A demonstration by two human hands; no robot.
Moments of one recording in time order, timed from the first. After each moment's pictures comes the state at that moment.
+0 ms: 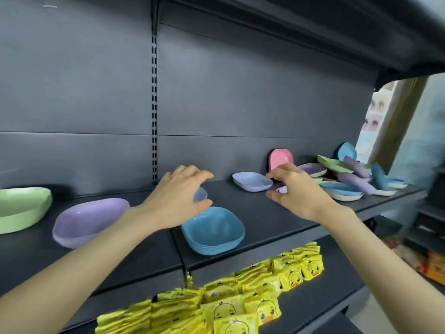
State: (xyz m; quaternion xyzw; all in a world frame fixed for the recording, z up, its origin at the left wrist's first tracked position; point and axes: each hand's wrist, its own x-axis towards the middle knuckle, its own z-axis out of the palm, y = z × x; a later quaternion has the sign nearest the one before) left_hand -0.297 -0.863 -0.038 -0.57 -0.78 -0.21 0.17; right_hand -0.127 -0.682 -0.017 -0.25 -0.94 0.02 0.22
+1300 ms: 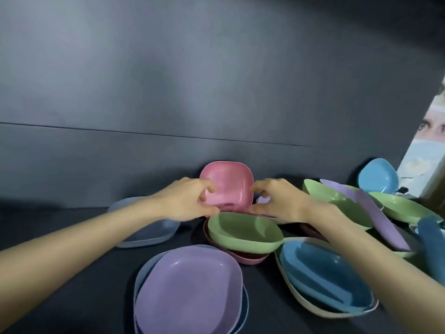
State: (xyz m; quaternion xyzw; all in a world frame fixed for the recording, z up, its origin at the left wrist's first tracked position) left_hand -0.312 -0.376 -0.056 -0.48 -0.86 -0.19 -0.03; right_hand -0.183 -0.198 -0.032 -0.13 -0.99 0.07 0.06
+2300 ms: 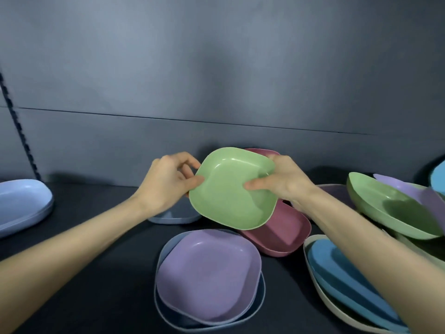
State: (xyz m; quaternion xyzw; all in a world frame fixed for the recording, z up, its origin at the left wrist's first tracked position) left_hand -0.298 -0.424 -0.067 -0.30 -0.82 -0.47 0.11; right_hand -0.226 -0.215 -0.046 -0.11 -0.87 0.46 0.16
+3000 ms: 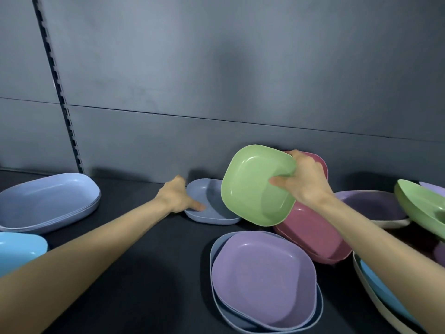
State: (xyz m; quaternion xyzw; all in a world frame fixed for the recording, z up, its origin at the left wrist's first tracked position) left_hand -0.375 -0.481 -0.121 -0.09 -0.93 -0.34 -0.08; right_hand -0.254 -0.259 -0.052 -0.12 -0.92 0.27 0.26
